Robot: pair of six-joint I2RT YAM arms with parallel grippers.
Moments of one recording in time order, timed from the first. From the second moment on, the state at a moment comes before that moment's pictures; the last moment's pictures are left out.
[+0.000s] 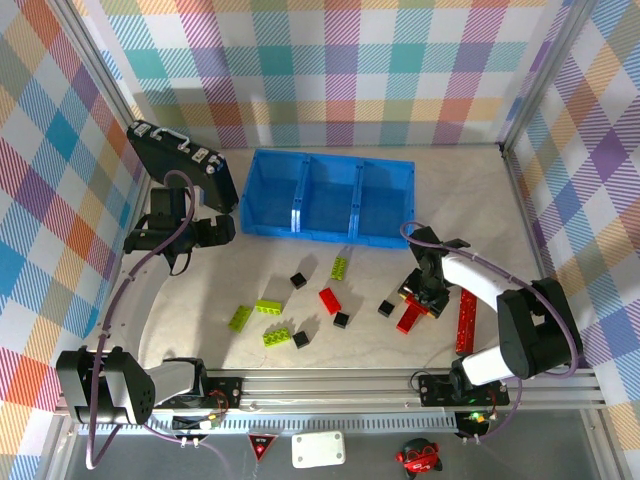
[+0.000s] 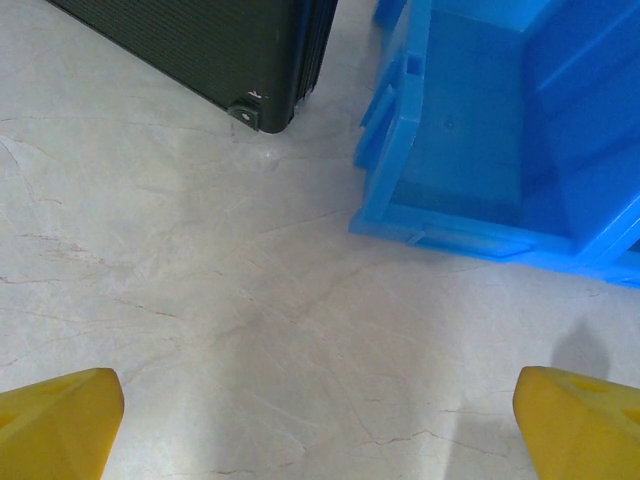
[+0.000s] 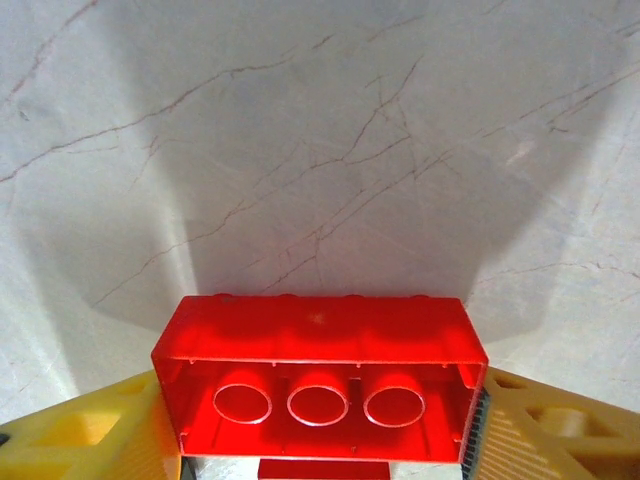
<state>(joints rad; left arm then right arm) -0.01 1.19 1.02 -0.66 0.08 -0.14 0.35 1.44 0.77 -0.86 -0.04 0.98</state>
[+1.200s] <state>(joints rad) -0.01 1.19 1.02 -0.69 0.05 -0.14 0.42 1.52 1.19 -0.94 -0.03 0.72</state>
